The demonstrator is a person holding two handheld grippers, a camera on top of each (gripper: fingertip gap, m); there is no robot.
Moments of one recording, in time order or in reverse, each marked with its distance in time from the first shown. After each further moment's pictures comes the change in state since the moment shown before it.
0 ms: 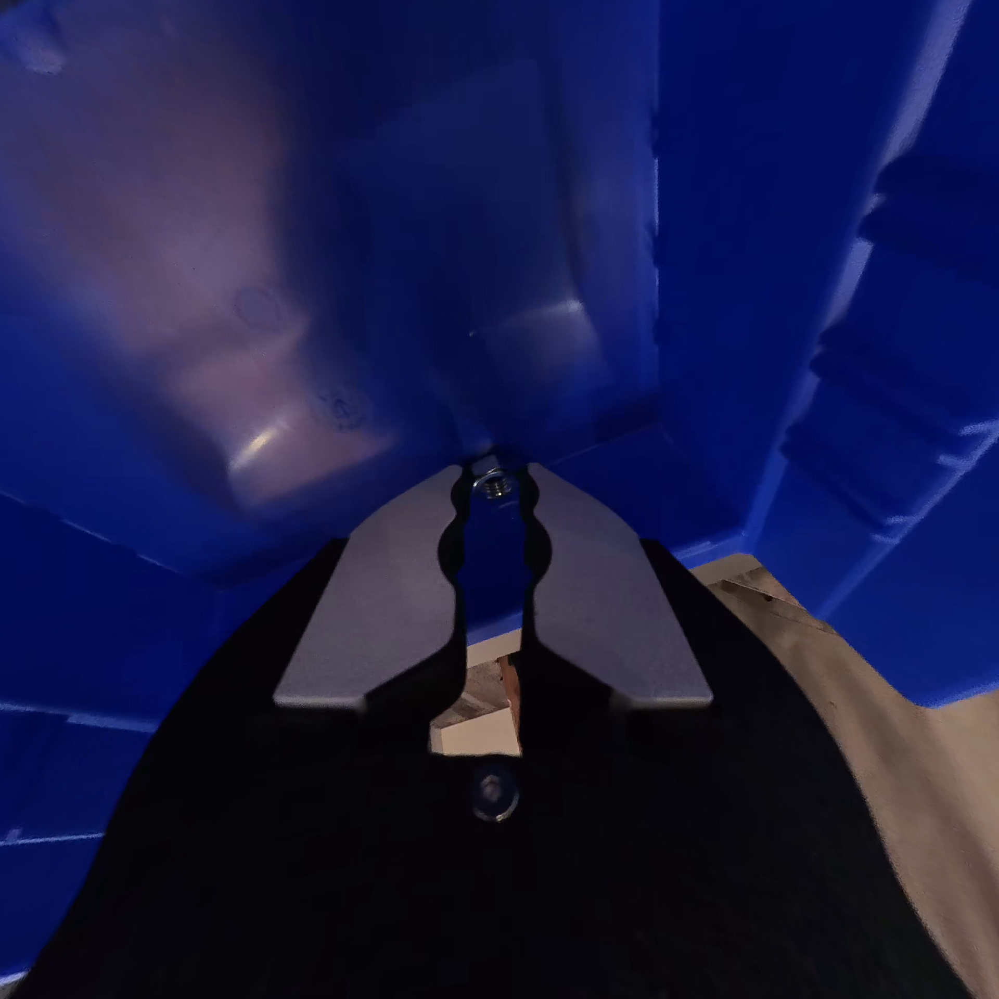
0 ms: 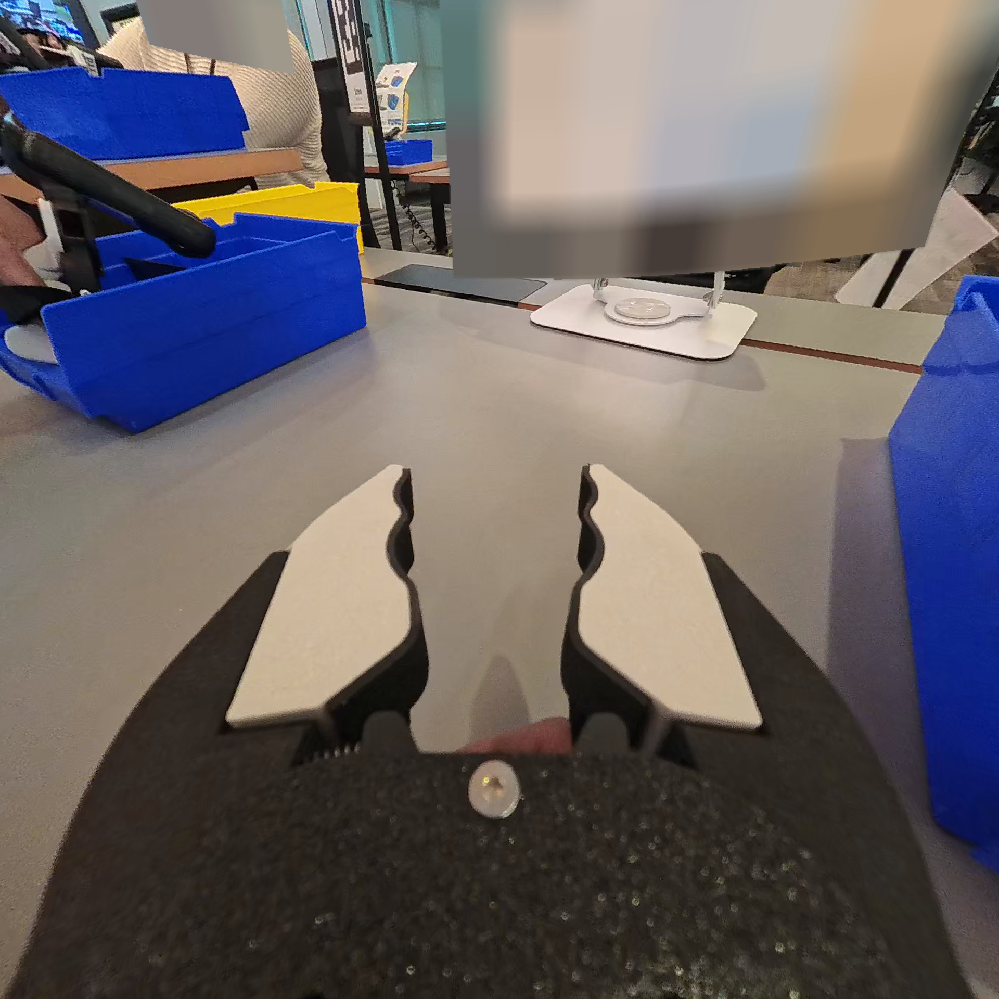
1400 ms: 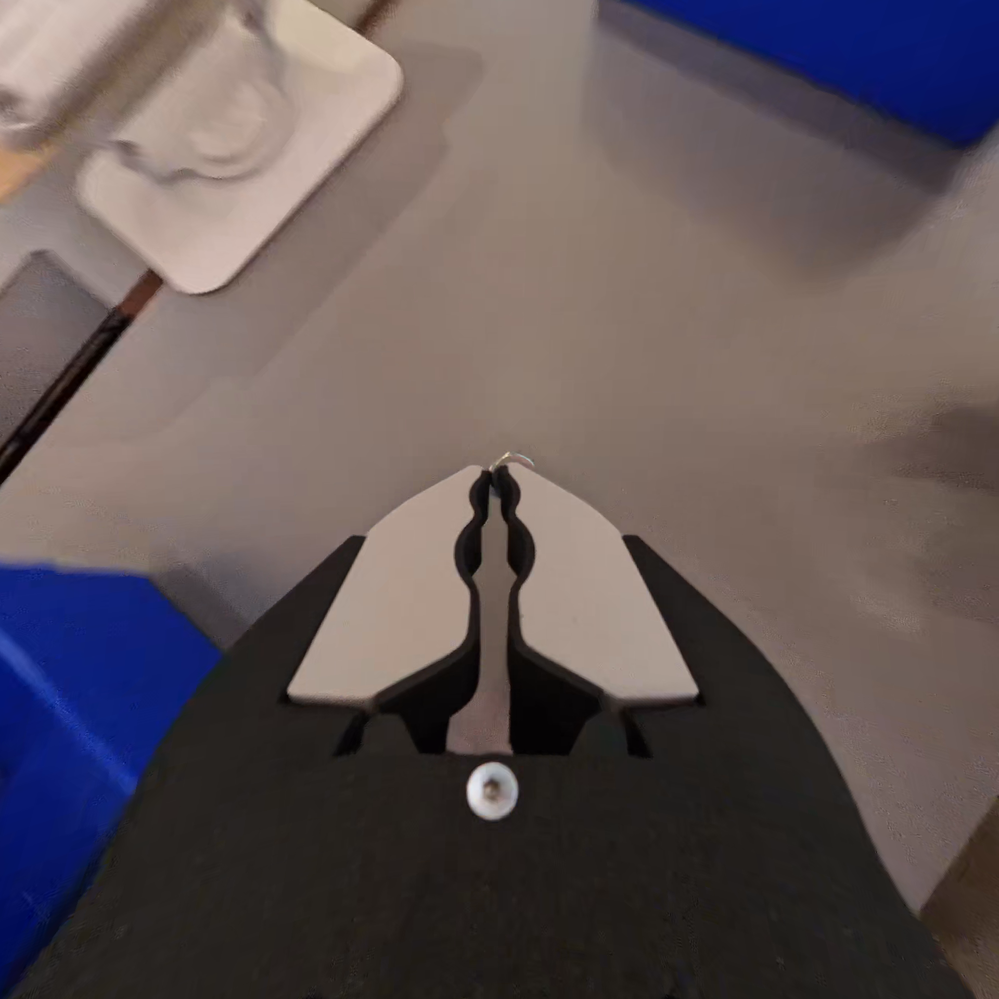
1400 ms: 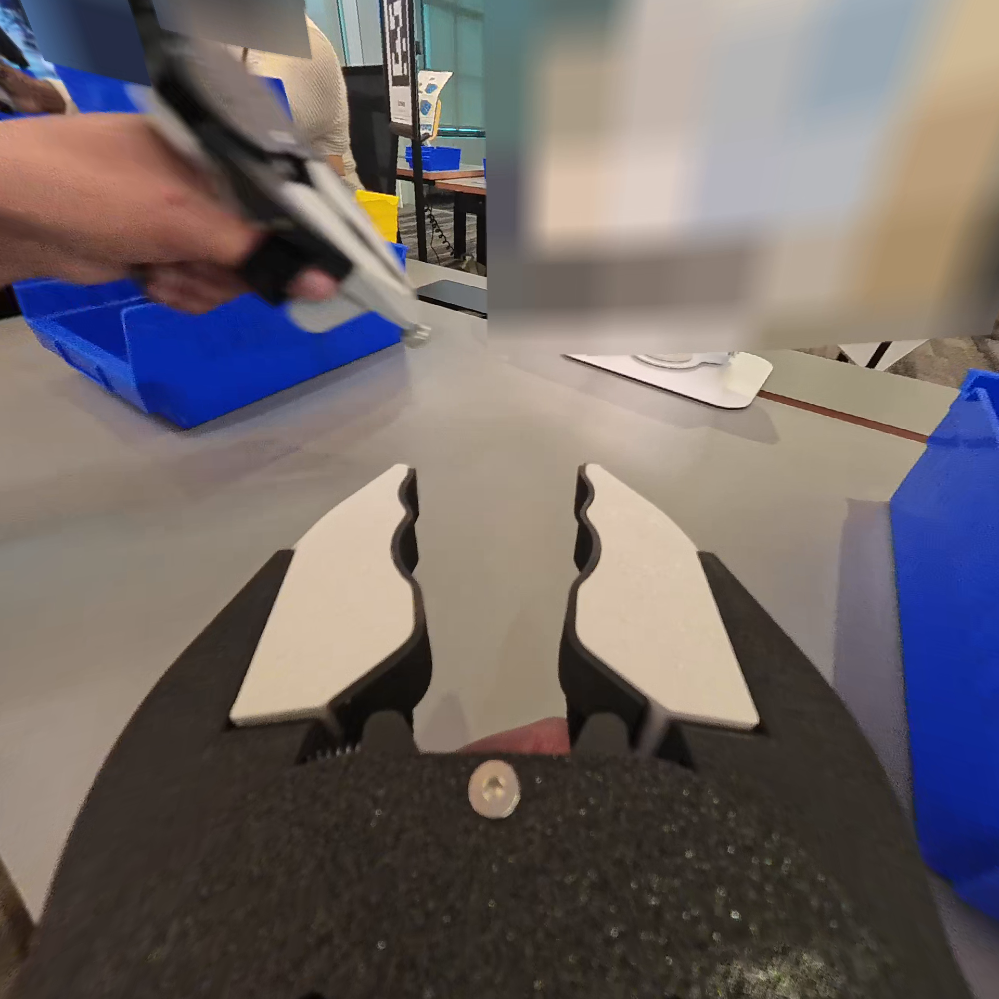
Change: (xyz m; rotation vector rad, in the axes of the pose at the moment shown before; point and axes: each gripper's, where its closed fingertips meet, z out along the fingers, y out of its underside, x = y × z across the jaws) left arm 0.227 -0.128 -0.096 0.937 -0.209 0.689; right arm -0.030 -0.025 -0.008 0.015 -0.029 -0.088
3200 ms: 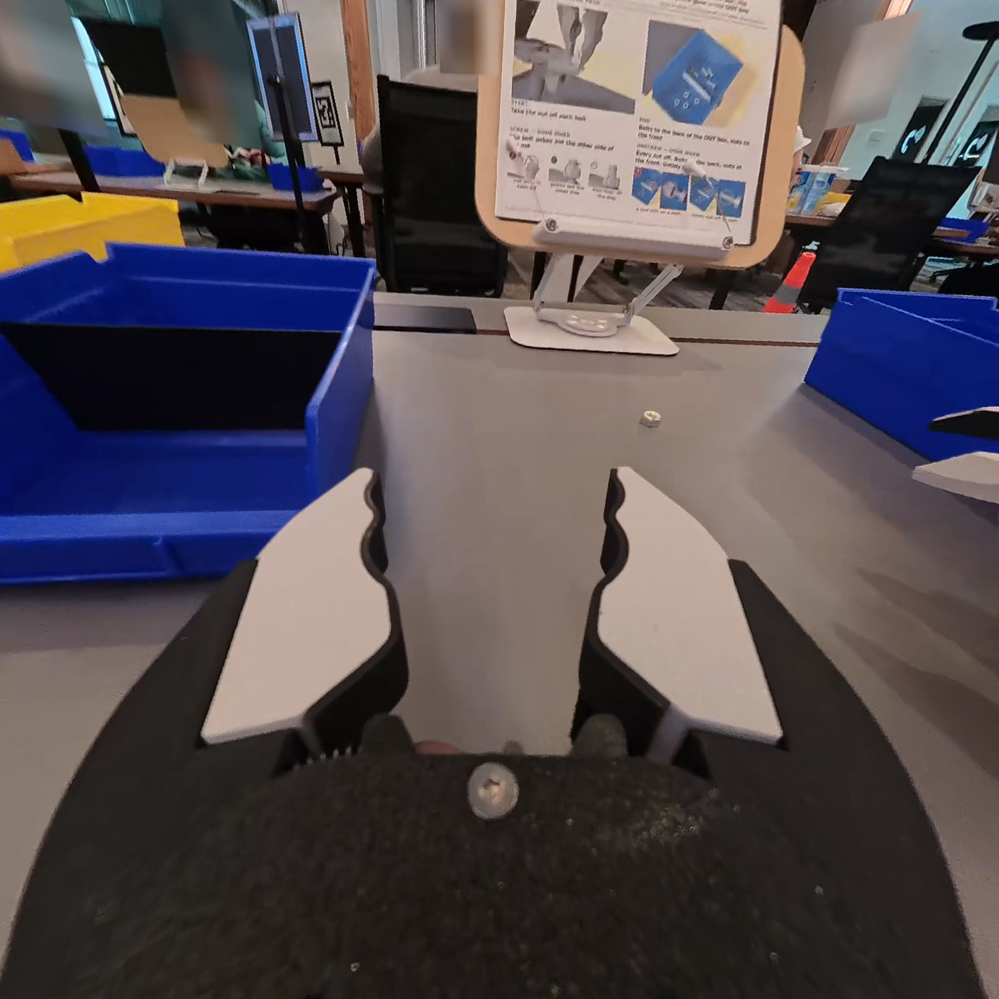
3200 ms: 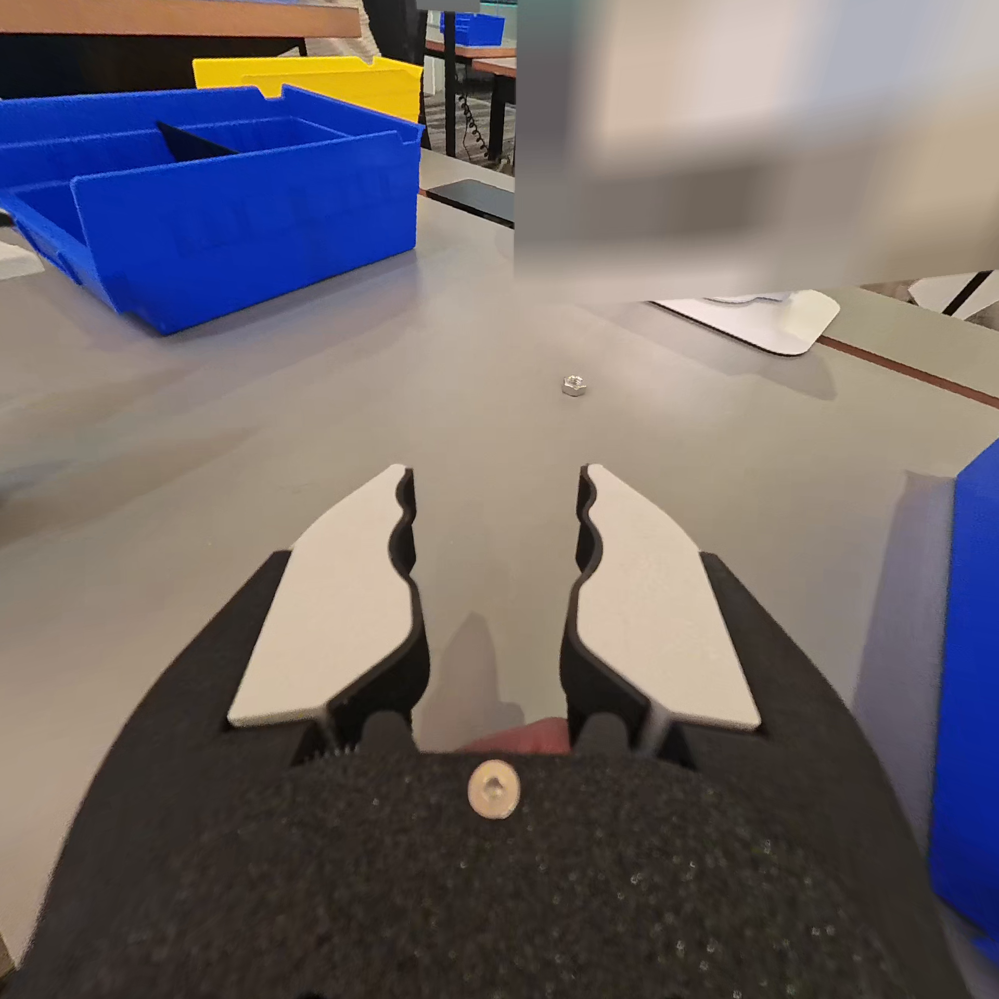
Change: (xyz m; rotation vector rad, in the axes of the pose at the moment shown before) left arm 0.042 0.123 -0.107 0.697 -0.617 -0.551; right arm 0.001 0.033 0.016 -0.152 -0.076 -0.044
